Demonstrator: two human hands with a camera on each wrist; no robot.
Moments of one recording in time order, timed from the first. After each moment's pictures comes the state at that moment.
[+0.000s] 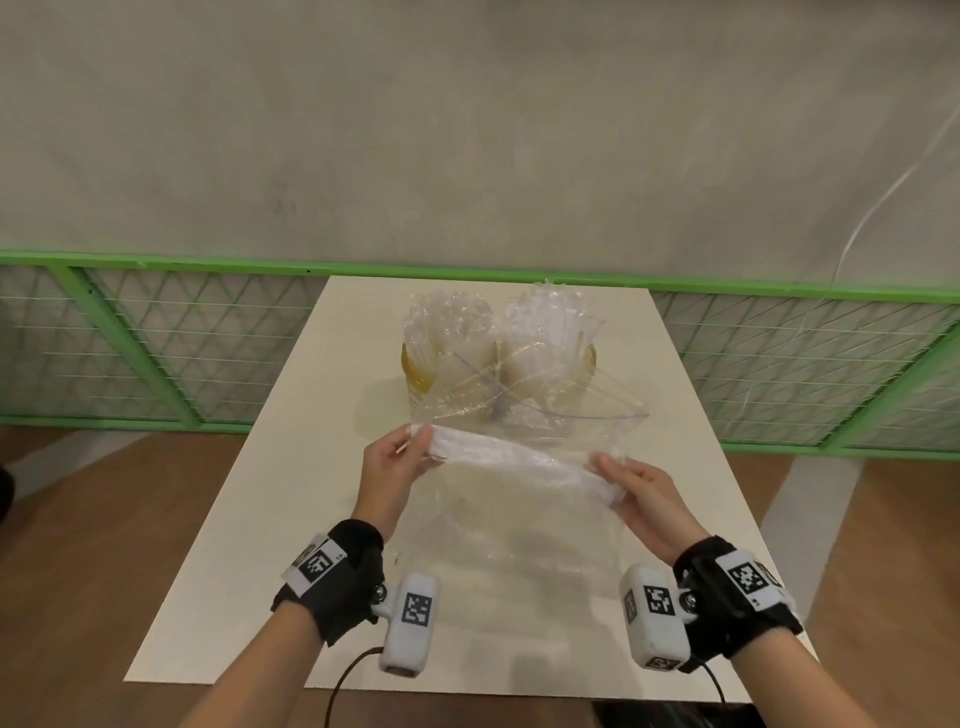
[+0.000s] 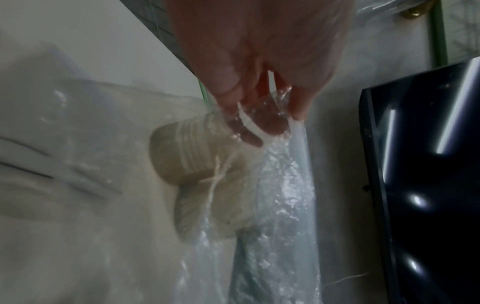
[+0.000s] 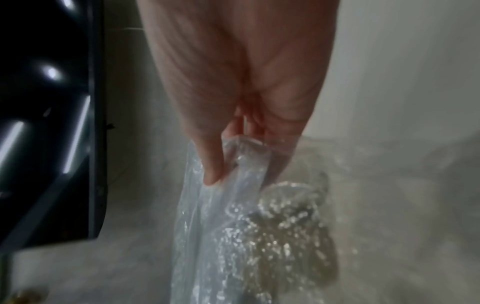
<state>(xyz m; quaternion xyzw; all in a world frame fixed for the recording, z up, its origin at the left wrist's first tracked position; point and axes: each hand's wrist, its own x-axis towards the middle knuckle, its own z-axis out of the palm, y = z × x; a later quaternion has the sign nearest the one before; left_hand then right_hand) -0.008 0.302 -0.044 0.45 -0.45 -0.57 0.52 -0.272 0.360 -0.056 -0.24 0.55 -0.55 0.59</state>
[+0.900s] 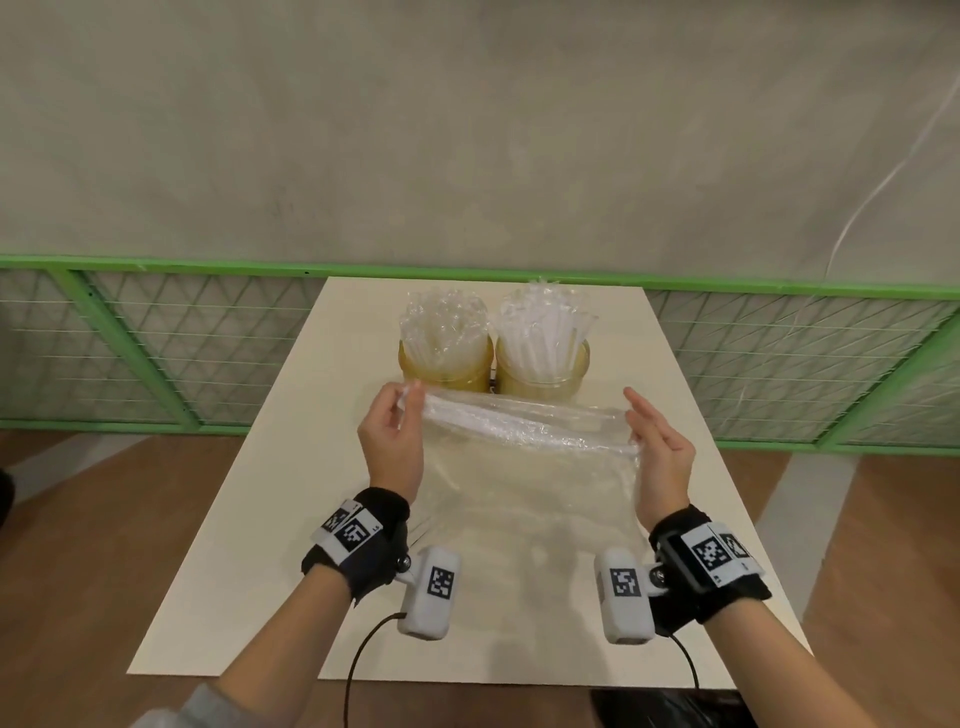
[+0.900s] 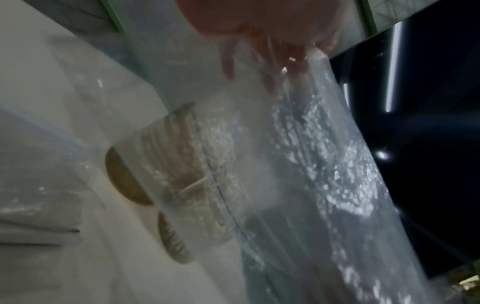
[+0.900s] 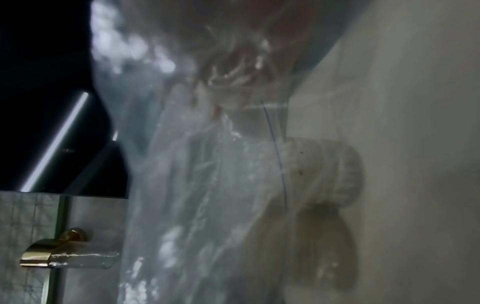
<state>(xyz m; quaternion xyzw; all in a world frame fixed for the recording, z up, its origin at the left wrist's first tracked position) -0.028 0.295 -0.026 0.45 -0.52 -0.36 0.63 -0.271 0.349 -0.044 -0.31 0.53 -0.70 0.36</state>
